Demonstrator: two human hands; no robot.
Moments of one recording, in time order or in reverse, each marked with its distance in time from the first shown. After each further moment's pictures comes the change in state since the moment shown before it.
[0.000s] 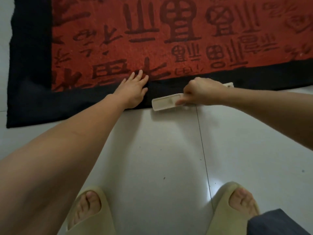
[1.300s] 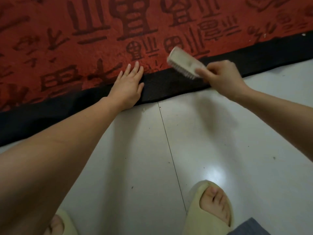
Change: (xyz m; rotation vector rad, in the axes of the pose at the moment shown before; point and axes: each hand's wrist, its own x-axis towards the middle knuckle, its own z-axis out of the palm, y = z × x) left_hand 0.056 0.102 0.016 -0.029 0.124 0.119; right_hand -0.065 0.139 0.009 0.401 0.527 0.303
